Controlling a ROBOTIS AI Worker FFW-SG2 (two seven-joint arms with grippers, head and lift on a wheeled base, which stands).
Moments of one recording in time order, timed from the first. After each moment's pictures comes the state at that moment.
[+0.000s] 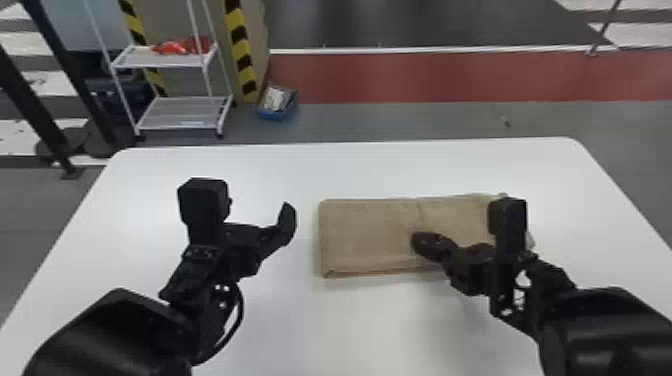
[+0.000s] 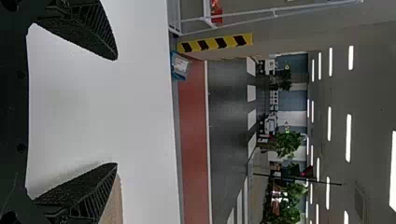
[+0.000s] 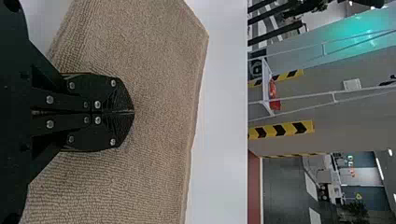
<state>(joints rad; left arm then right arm) 0.18 0.26 -0.20 -2.08 0.28 0.56 0.26 -0.01 -0.13 0.09 -1.62 -0.09 0.54 0.48</state>
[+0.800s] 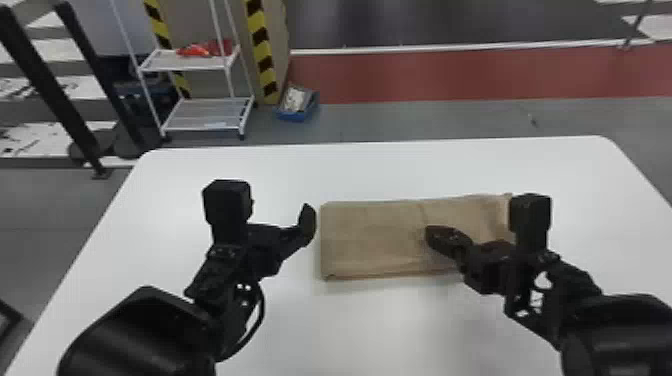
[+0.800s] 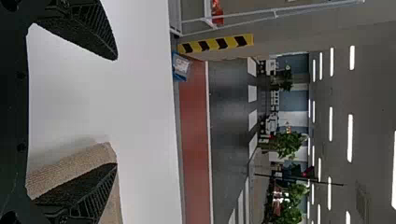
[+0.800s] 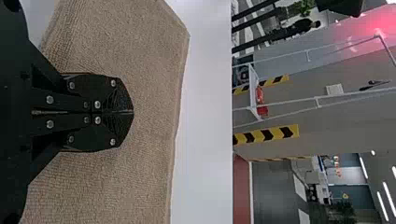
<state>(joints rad) 0.18 0.26 -0.19 -2.08 0.27 0.56 0.26 0.03 -0.11 0.09 -1.71 -0.13 0.54 0.44</state>
